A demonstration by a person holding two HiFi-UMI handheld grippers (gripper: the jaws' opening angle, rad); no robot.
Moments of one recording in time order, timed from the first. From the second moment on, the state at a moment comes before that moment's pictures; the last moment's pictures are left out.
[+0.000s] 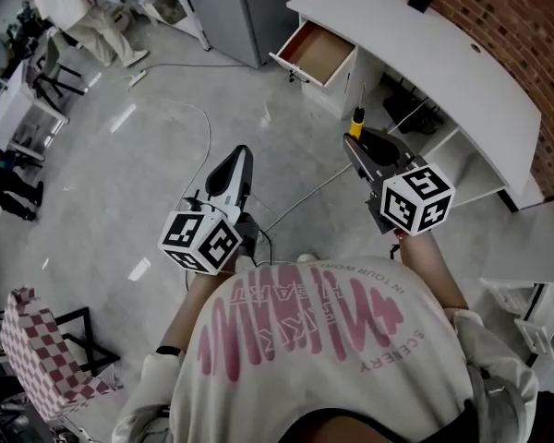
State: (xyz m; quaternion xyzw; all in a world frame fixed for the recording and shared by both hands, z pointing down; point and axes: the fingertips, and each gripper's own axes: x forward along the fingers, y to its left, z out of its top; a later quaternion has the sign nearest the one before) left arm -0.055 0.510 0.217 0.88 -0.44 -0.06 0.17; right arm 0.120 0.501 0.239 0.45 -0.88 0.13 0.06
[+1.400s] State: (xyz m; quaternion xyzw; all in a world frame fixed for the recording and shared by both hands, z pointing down) left arm -0.003 0.347 0.277 0.89 -0.39 -0.02 0.23; right arm 0.172 0.367 0.308 0.50 -0.84 0.22 0.08
